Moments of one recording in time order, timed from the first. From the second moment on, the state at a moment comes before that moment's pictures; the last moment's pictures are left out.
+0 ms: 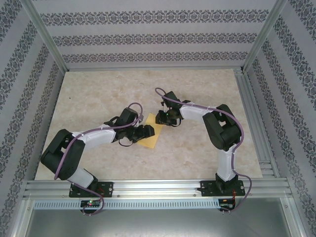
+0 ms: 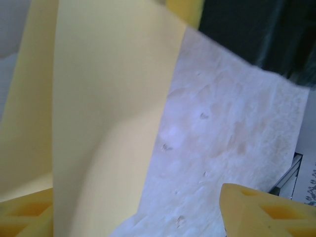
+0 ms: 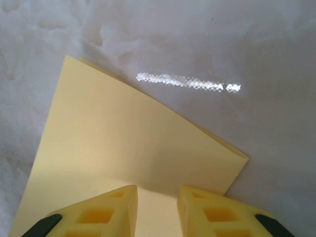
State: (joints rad) left arm -0.59 1.52 0.74 -0.16 0.48 -0.85; right arm 0.56 2.00 1.25 -0.39 -0.32 0.57
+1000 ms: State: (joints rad) left arm -0.59 1.64 0.76 0.02 0.49 -0.87; right arm 0.53 1.95 1.22 -0.37 -0.40 0.56
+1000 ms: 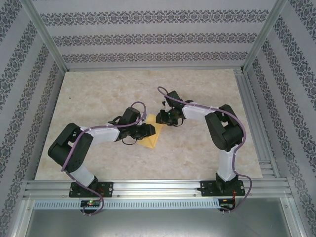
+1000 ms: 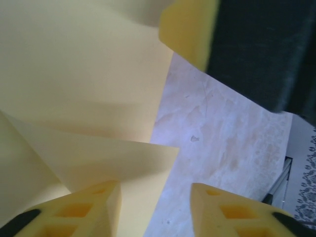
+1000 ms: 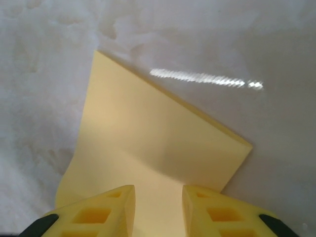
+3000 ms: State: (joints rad) left arm -0.59 1.70 0.78 0.01 0.46 -0.86; right arm 0.56 1.89 1.06 -0.32 -0.59 0.52
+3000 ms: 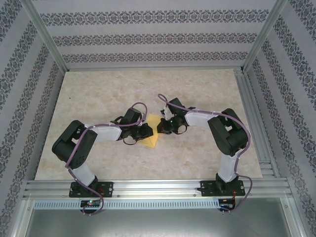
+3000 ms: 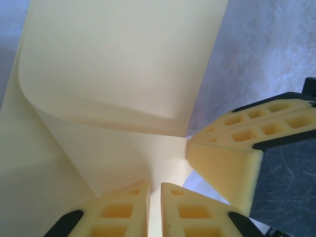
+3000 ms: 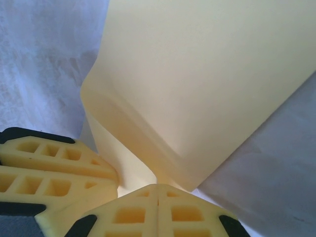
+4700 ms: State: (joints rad) left arm -0.66 1.71 0.79 -0.07 0.40 -0.86; right arm 0.56 1.94 1.08 -0.32 -0.58 0.52
